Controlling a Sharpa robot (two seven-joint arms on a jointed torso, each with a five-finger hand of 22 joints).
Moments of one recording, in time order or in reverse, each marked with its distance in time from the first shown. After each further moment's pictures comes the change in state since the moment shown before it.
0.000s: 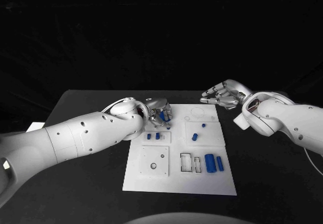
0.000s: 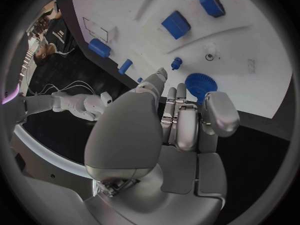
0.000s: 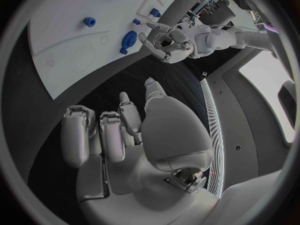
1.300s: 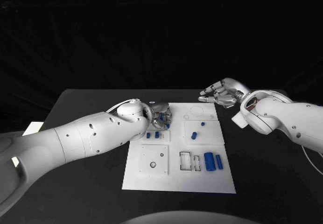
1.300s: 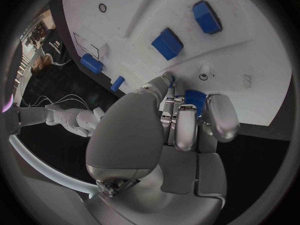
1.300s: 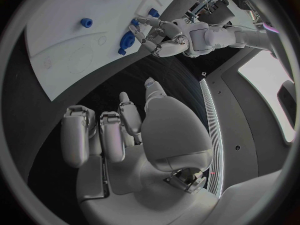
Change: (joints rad) left arm -0.018 0.052 0.002 -0.043 -0.077 0.090 -0.072; left_hand 0.015 0.023 0.102 -0.023 -0.012 0.070 -0.002 -0.055 -0.036 0.082 -0.003 -0.070 -0.068 0.003 -0.011 0.005 -0.031 -0.016 0.007 -0.007 0.034 0.045; right arm 0.000 0.004 0.000 0.002 0.001 0.001 0.004; right_hand 0.000 0.000 0.000 0.000 0.000 0.000 0.000 0.000 0.000 0.000 0.000 0.000 0.000 0.000 0.000 0.000 0.001 0.000 0.000 0.000 0.000 0.000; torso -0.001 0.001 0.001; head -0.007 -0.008
